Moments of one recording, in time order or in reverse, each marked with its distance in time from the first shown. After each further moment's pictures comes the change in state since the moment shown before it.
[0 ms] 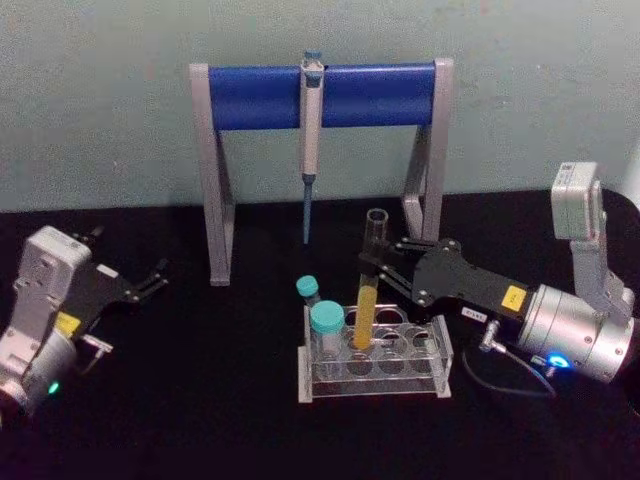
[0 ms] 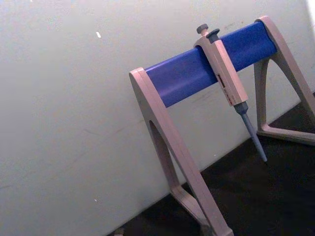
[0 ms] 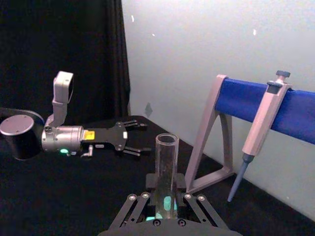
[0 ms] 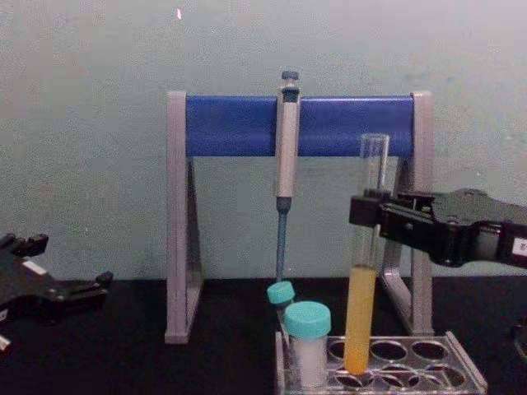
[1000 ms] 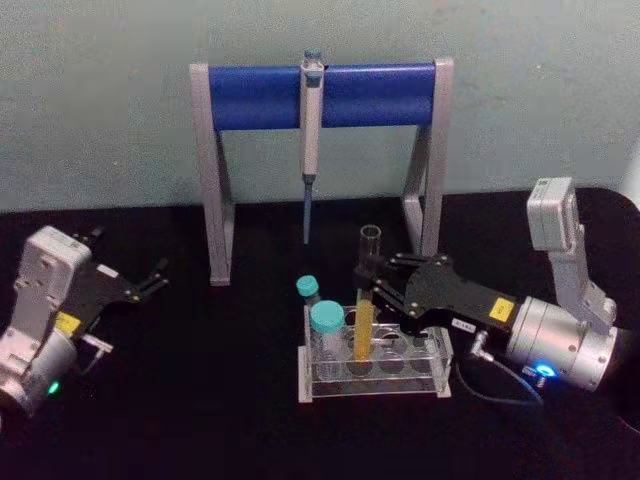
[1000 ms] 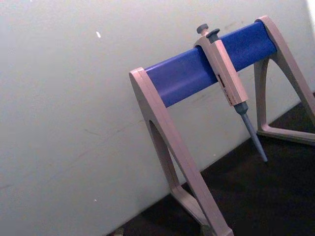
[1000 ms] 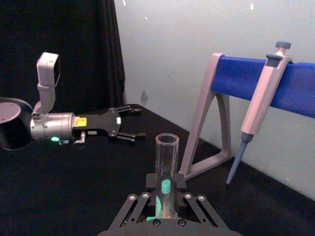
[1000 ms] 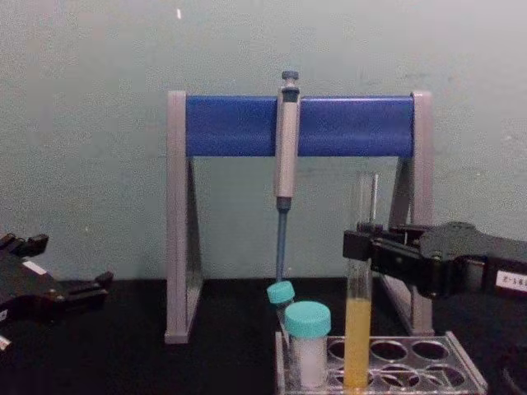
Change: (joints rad) left arm 0.000 0.000 0.000 0.000 0.000 0.000 0.000; right arm 0.012 -0.025 -0.024 0.059 -0.023 0.012 -0.018
